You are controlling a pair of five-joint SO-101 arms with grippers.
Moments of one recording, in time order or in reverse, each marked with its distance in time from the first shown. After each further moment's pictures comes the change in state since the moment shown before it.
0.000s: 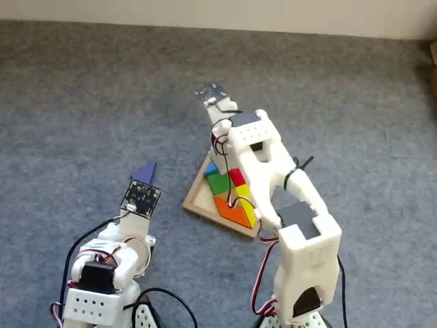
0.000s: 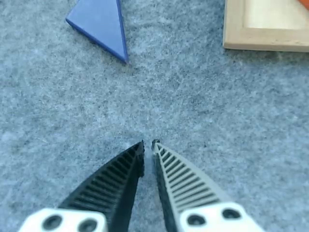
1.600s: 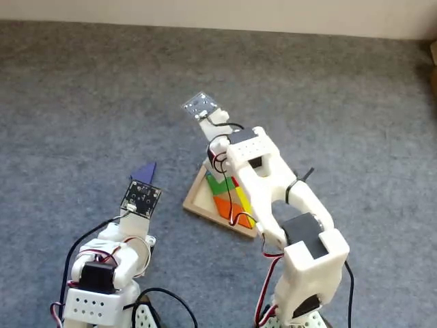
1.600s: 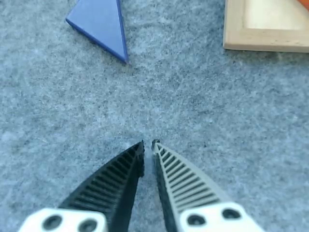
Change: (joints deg) left arm 0.0 0.0 0.0 0.0 0.0; right arm -2.2 -7.3 14.8 -12.7 5.6
